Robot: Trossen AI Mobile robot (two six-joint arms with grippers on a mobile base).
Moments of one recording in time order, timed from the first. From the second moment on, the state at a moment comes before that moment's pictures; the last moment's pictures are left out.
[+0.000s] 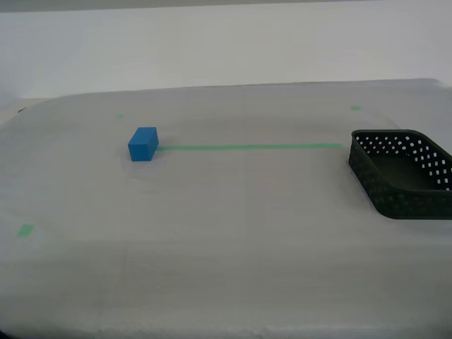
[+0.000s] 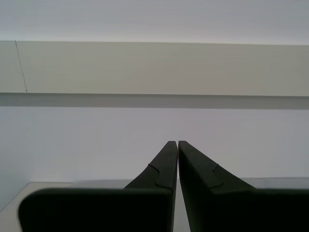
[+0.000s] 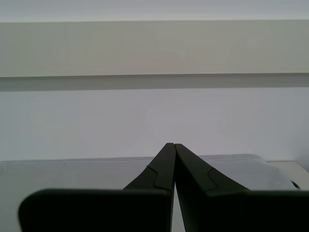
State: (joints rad) arm 0 0.00 1.05 0.52 0.52 0.00 0.00; arm 1 0.00 1.05 0.52 0.61 -0.01 0.00
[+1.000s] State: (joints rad) arm 0 0.00 1.05 0.52 0.52 0.00 0.00; arm 1 0.00 1.05 0.52 0.61 -0.01 0.00
